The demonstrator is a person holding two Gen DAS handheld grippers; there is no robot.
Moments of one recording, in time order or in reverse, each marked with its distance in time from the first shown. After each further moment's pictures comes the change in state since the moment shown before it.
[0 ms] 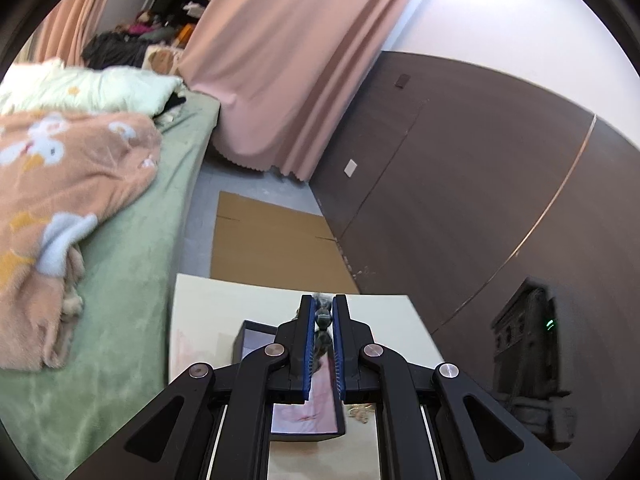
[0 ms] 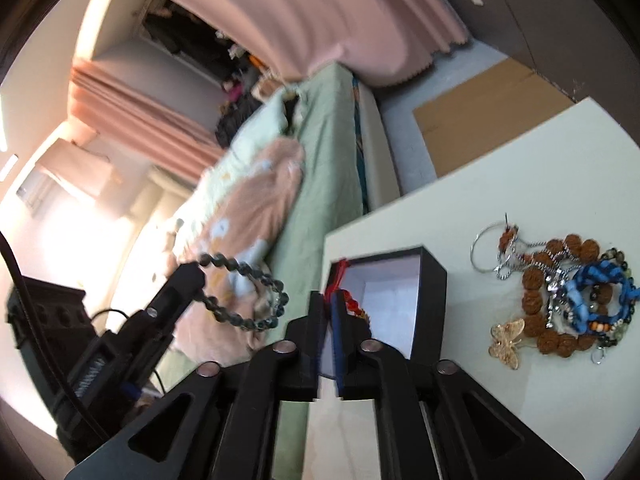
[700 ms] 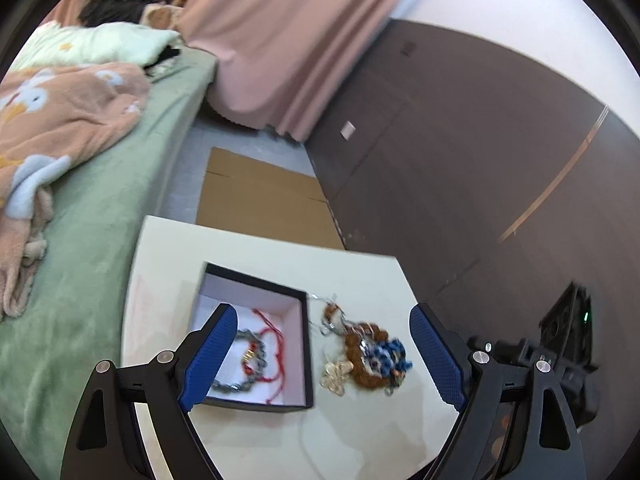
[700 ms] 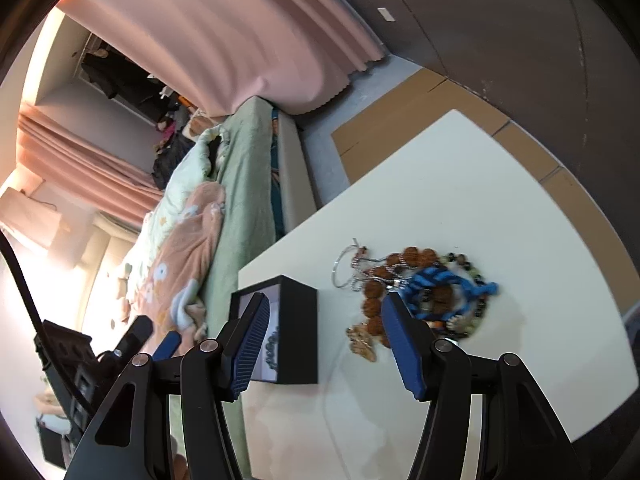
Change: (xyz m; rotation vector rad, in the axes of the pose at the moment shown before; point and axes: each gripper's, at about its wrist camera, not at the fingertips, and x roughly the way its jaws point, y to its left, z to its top) left arm 0.035 -0.023 -0.032 -0.012 0.147 -0.017; right arm -0.100 -0.076 0.002 0.146 -0.127 -0.184
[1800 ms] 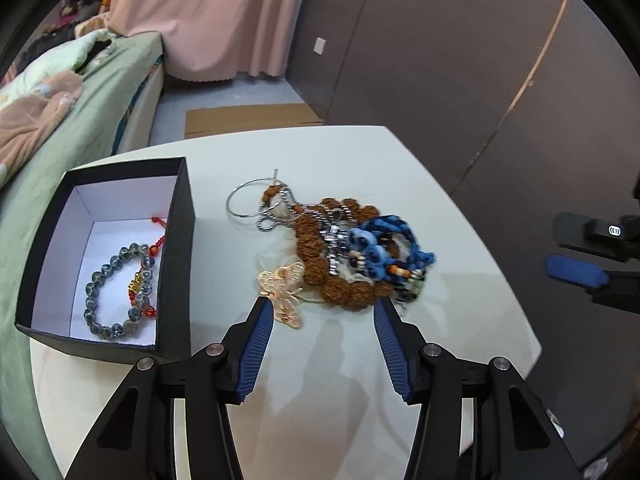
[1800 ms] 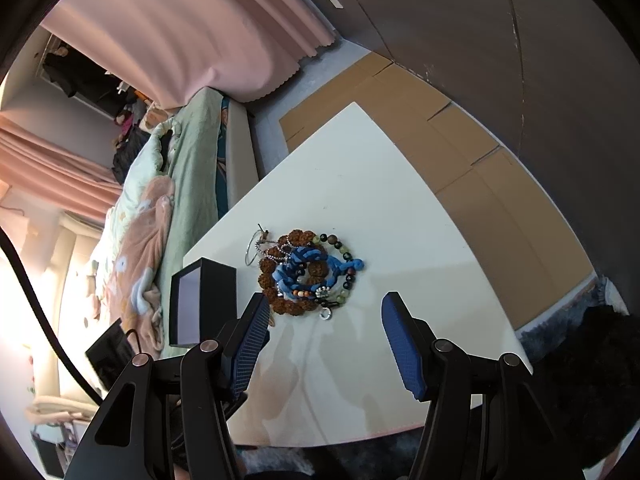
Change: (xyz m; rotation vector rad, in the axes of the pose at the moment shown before) left arm 0.108 -0.064 -0.088 0.248 0.234 0.157; right arm -0.052 -0.070 0.007 0.042 0.081 -0.131
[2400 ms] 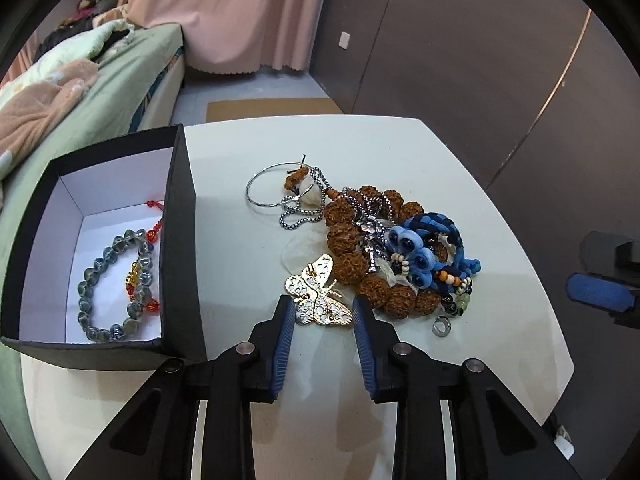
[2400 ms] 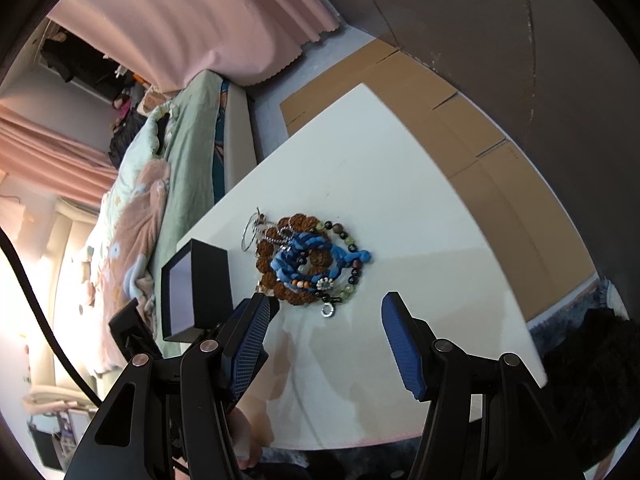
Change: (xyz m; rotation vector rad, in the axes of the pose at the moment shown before) left arm 0.027 0.011 0.003 -0.035 0.012 0.065; right arm 0.028 0.011 -0.002 -0.031 0.061 -0.011
